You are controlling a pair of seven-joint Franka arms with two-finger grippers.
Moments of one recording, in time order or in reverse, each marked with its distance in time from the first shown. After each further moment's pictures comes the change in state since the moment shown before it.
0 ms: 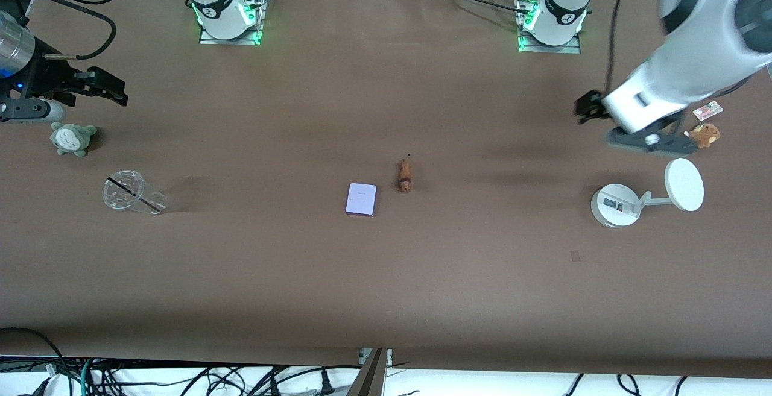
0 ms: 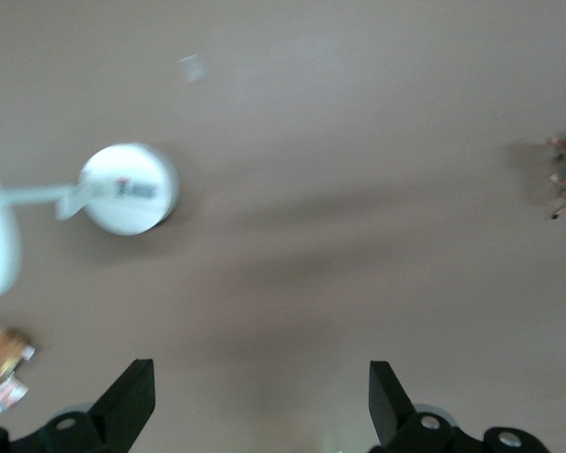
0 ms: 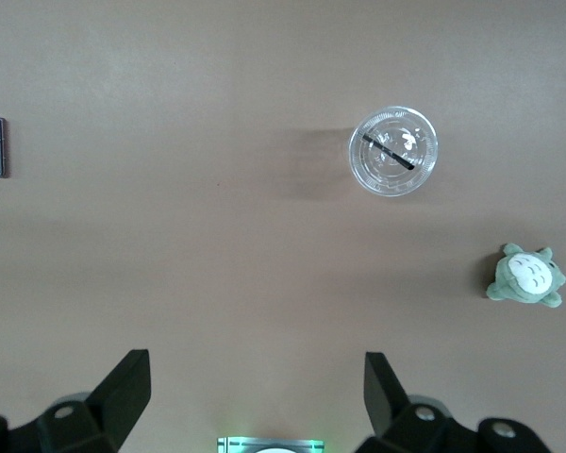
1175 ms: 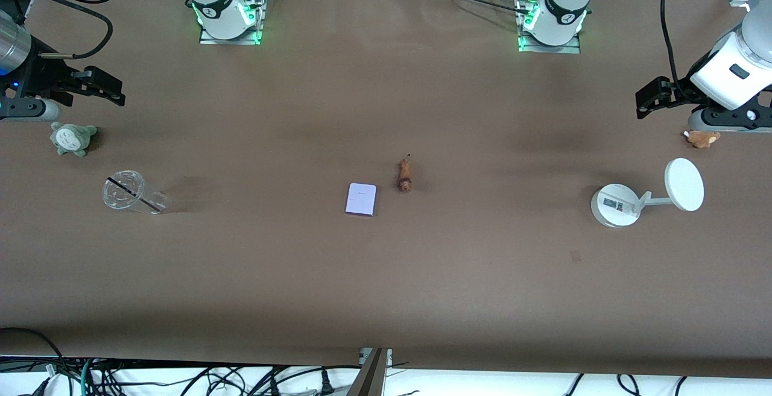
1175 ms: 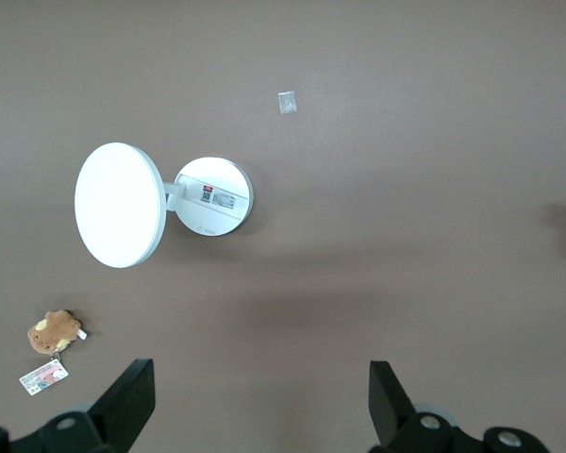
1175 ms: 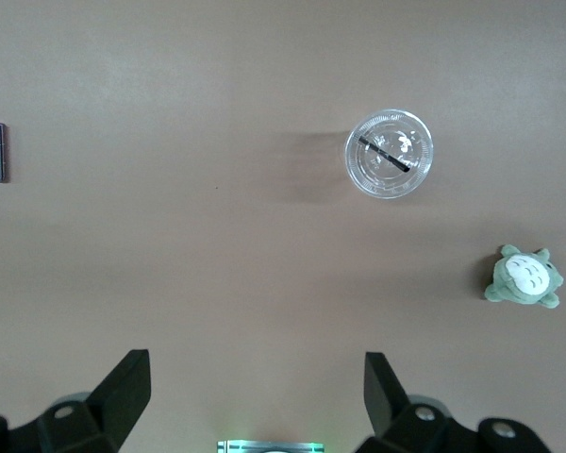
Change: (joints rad) left arm 0.103 -0.135 0.083 0.001 0.008 -0.025 0.038; right arm -0.001 -0.006 -0.005 -0.002 0.000 0.009 0.000
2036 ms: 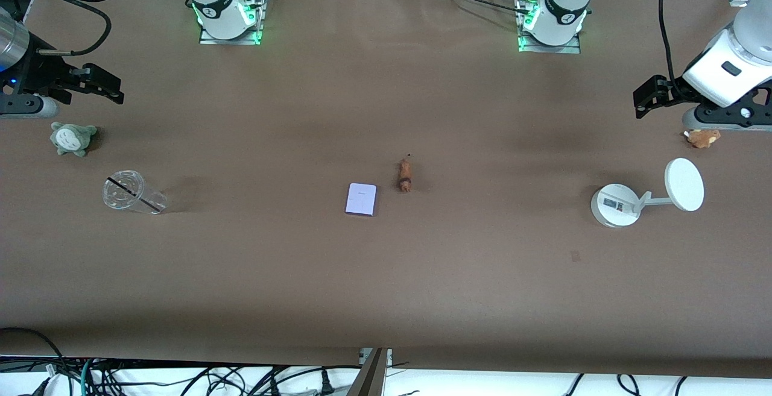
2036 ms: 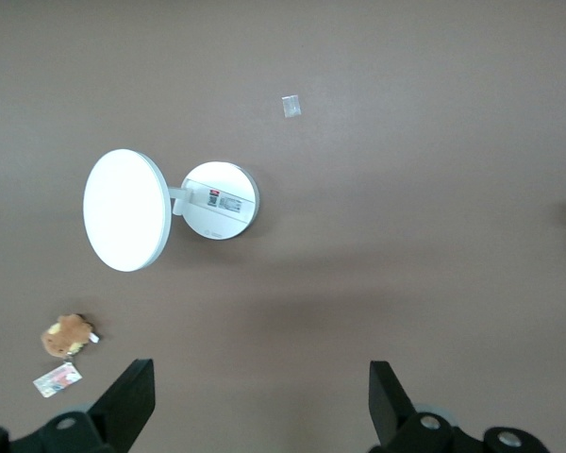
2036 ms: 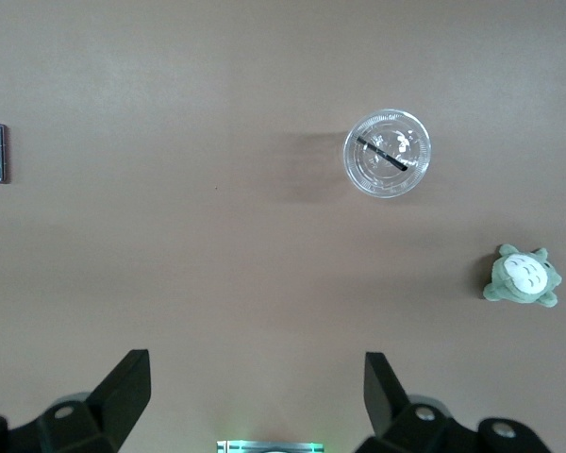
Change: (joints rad) left arm -0.011 -0.002 0.009 0.000 0.010 0.007 -0.001; right arm 0.000 -0.012 -0.001 -0.007 0.000 0.002 0.000
